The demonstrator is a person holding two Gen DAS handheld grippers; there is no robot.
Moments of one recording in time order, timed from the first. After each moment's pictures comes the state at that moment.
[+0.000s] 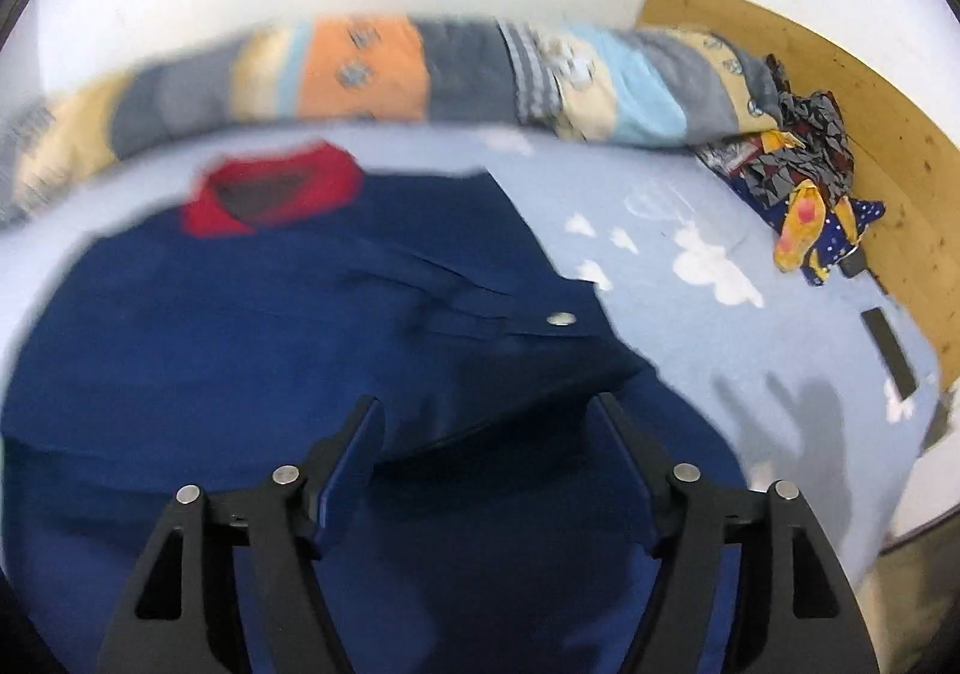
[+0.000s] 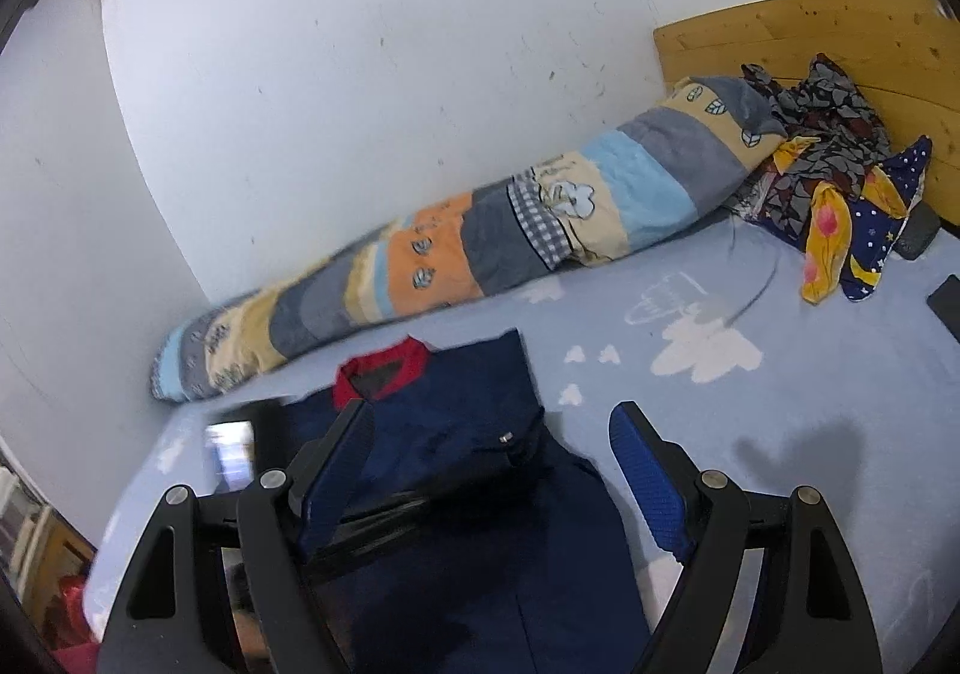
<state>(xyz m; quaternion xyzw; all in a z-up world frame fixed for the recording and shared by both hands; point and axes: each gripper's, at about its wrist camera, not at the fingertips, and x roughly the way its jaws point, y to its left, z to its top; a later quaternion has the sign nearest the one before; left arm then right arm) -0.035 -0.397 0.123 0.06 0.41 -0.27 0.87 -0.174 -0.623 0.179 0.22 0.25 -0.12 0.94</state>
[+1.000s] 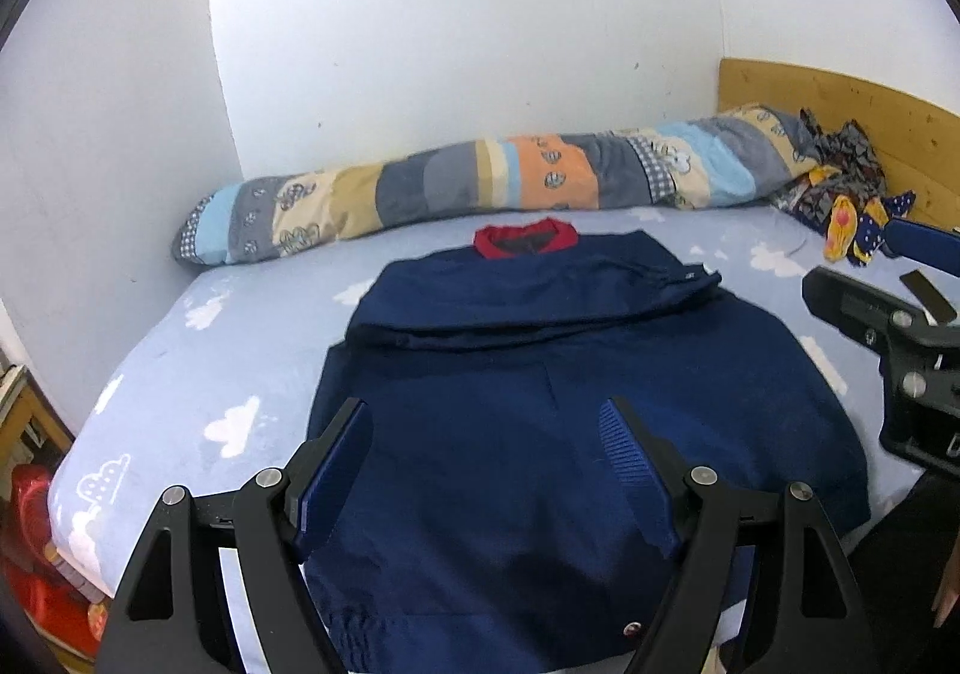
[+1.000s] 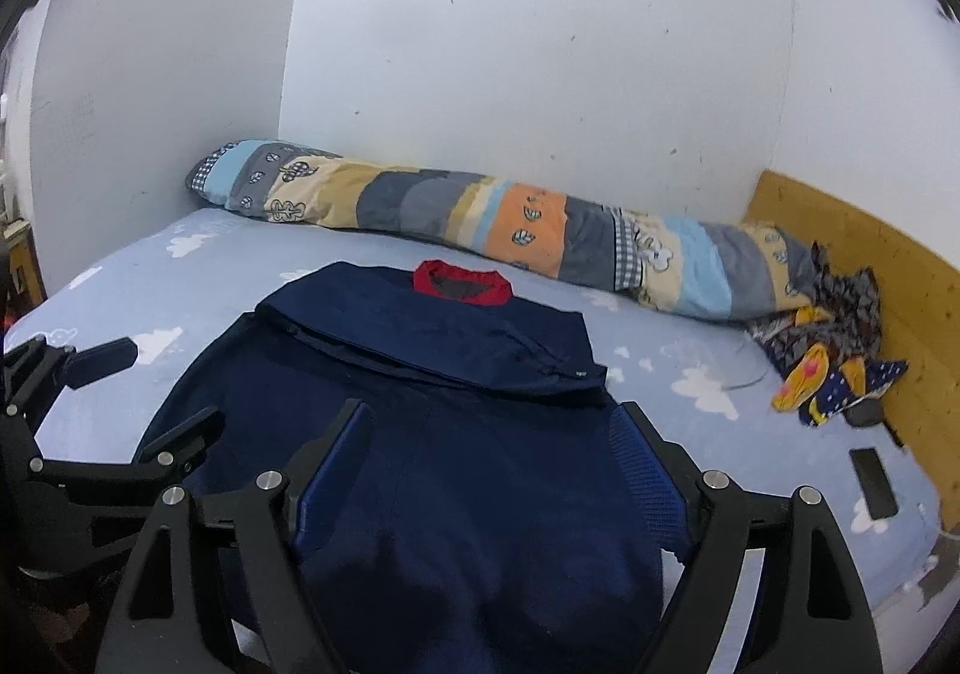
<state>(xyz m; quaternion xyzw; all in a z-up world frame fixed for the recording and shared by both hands) -0.309 -0.188 0.215 0.10 0.28 -0.14 0.95 -0.260 -0.400 0.212 -0.06 0.28 -0.09 0.95</state>
